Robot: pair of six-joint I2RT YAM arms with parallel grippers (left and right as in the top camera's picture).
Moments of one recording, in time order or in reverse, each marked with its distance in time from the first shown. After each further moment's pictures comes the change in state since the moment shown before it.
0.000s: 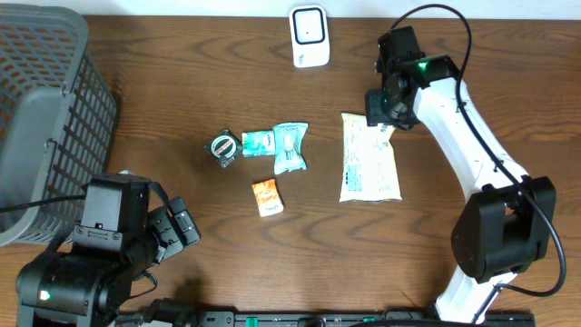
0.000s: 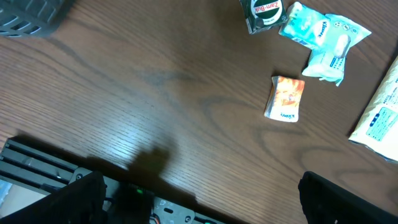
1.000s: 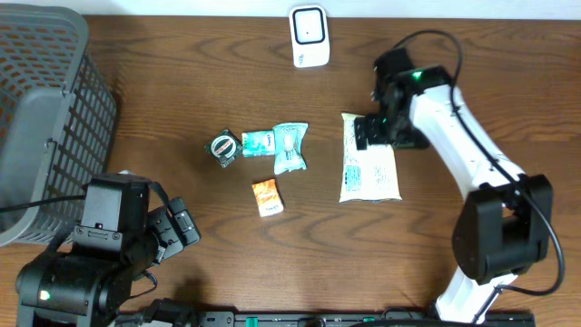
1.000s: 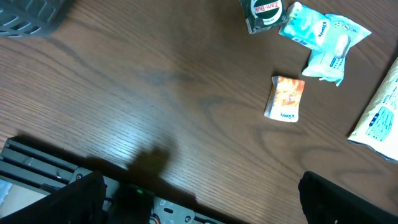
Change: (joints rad) left arm 0.000 0.000 0.000 0.000 0.000 0.000; right arm -0.005 -0.011 -0.076 -0.093 -0.073 0.030
